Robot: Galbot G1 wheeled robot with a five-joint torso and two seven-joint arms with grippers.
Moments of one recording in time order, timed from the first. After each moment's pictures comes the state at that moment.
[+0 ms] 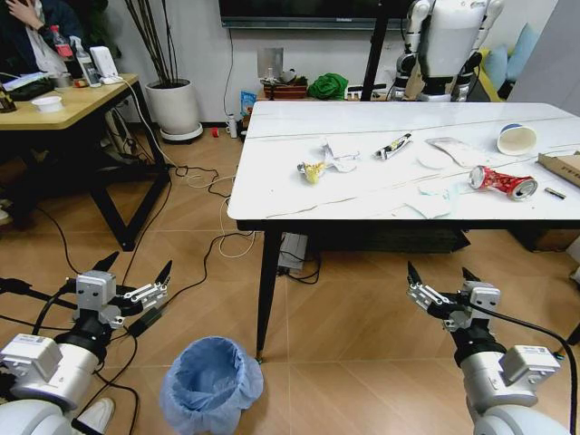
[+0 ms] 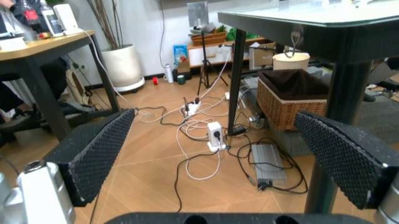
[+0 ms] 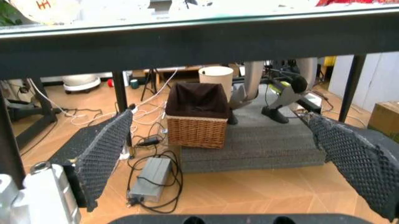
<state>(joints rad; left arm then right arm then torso) 1.70 -1.20 -0.93 -2.45 -0.39 0.35 0.15 -1.72 1.61 0.74 2.46 0.15 -0.30 -0.08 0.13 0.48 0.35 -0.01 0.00</state>
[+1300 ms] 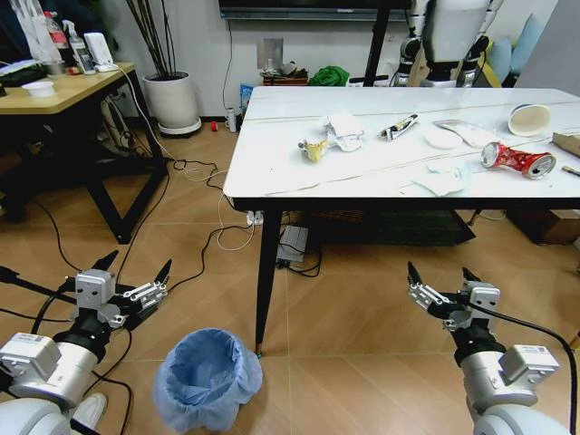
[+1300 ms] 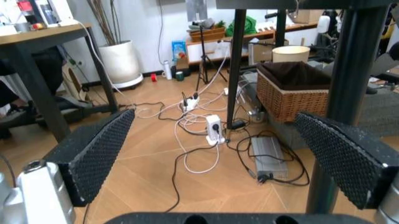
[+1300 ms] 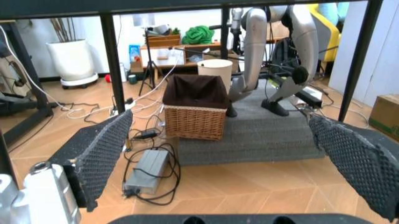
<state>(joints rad) 1.69 -1.20 -0.93 -2.45 -0.39 0.35 0.15 -1.71 1.61 0.74 2.46 0.14 -0.30 -0.08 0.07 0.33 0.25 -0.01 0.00</state>
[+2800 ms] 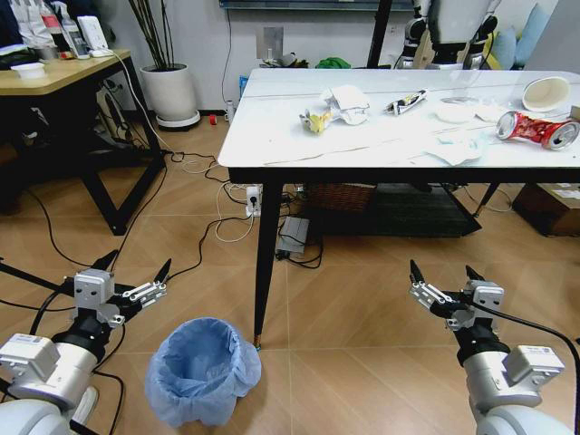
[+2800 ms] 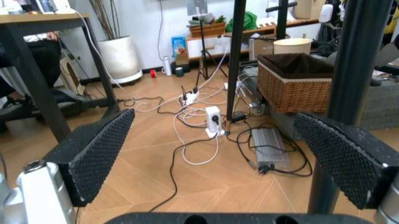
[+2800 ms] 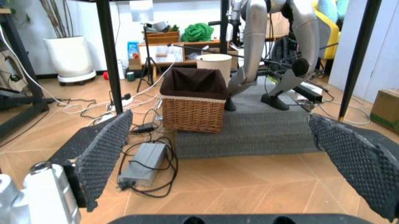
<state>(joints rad) 1.69 -1.20 -0.93 -2.45 -0.39 0.34 0.15 -1.72 1.61 0.75 2.47 0.14 -0.30 -0.08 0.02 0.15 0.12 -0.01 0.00</state>
